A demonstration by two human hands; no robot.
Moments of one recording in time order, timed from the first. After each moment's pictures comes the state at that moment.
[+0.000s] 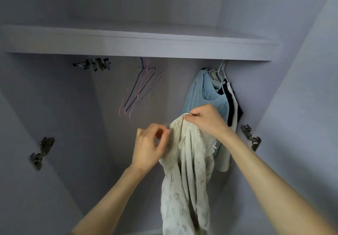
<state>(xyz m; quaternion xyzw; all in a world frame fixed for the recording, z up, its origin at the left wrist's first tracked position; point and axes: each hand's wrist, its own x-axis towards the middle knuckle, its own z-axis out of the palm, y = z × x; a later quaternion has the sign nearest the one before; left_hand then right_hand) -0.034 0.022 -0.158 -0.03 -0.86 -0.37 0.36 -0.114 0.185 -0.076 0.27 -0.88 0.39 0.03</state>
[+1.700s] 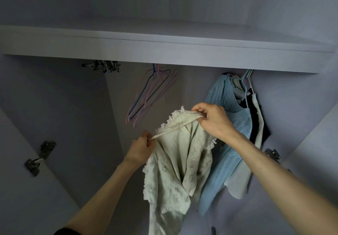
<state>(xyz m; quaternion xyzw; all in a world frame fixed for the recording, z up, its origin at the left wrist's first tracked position) -0.133 -0.039 -0.197 0.18 -0.90 -0.36 0.14 -0.229 0.163 -0.089 0.33 -0.88 0.33 0.08</state>
